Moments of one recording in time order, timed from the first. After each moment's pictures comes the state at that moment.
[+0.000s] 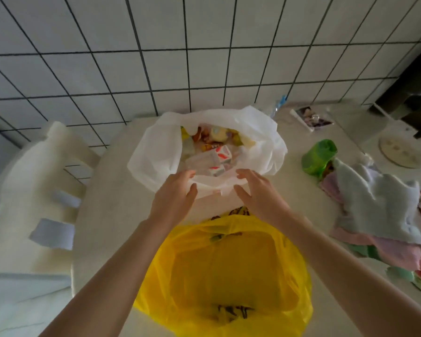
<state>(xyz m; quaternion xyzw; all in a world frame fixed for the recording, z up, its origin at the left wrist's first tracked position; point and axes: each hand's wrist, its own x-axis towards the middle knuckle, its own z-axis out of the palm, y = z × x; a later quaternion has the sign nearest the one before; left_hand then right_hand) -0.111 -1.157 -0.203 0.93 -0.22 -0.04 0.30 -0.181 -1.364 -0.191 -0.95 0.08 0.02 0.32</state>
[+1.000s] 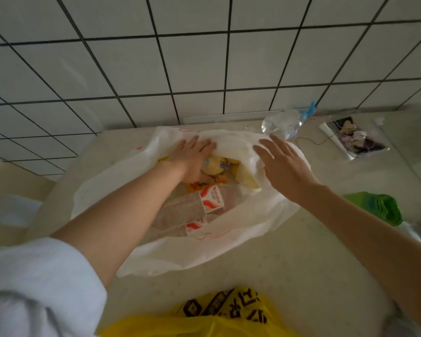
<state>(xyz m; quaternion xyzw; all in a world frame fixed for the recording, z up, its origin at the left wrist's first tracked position) 0.168 -1.327 -0.301 0.91 -0.35 -0.20 -0.03 0.048 -1.564 -0.289 -0.99 -0.09 -0.04 0.01</state>
